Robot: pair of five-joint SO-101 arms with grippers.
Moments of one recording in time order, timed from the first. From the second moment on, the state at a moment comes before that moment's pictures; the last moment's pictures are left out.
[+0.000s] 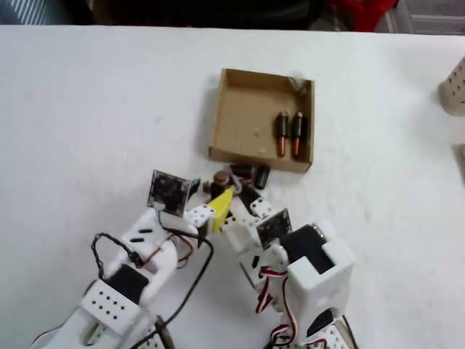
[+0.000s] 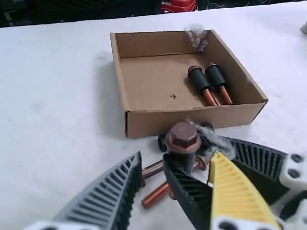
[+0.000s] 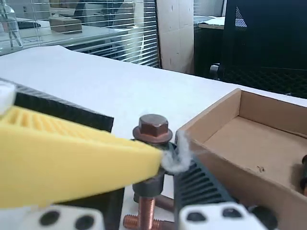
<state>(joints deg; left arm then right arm) 25.2 -74.2 93.6 12.1 22.5 -32.9 17.1 92.2 -98.1 1.5</state>
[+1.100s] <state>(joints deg) 11.5 -81.0 89.8 12.8 28.0 -31.5 17.1 92.2 -98.1 1.5</state>
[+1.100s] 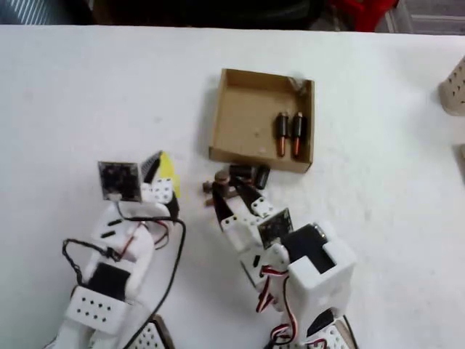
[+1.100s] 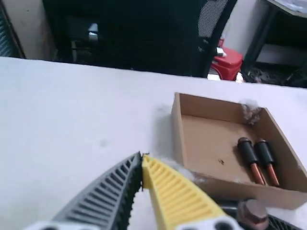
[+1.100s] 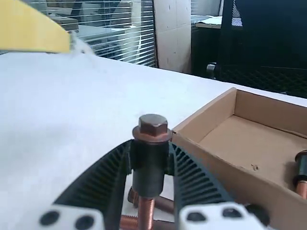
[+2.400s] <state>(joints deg) -5.1 -103.4 97.2 57.0 8.3 -14.4 -33.9 85.4 -33.3 1.5</state>
